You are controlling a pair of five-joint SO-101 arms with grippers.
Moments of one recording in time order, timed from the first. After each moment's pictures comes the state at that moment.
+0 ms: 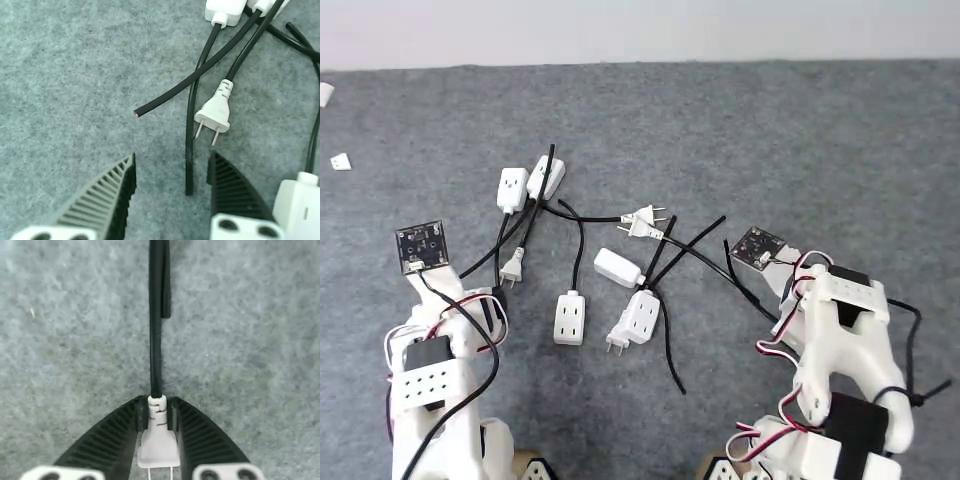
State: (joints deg) left arm -19.3 -49.0 77.8 40.6 4.7; right arm 15.6 -9.2 50.3 50.5 66.1
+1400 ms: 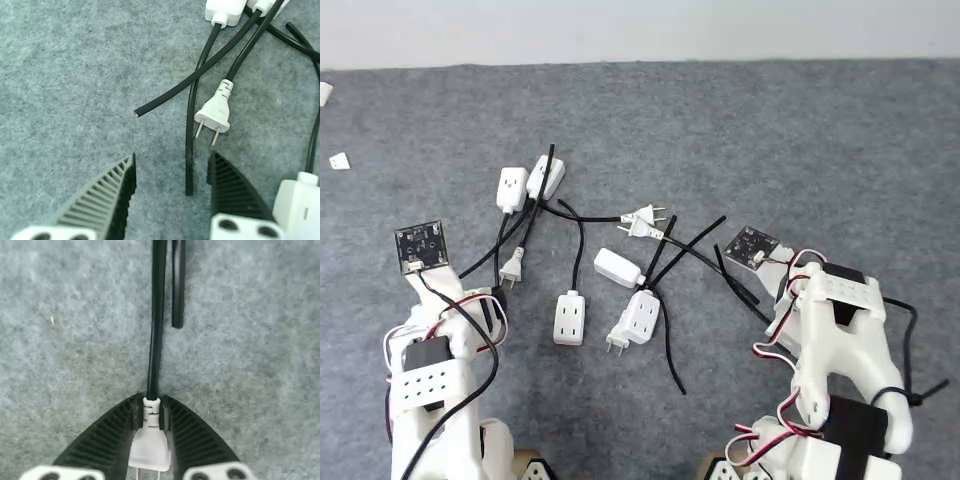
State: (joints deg) left arm -19.3 -49.0 77.8 40.6 4.7; right arm 13.8 -10.2 50.2 52.8 65.0
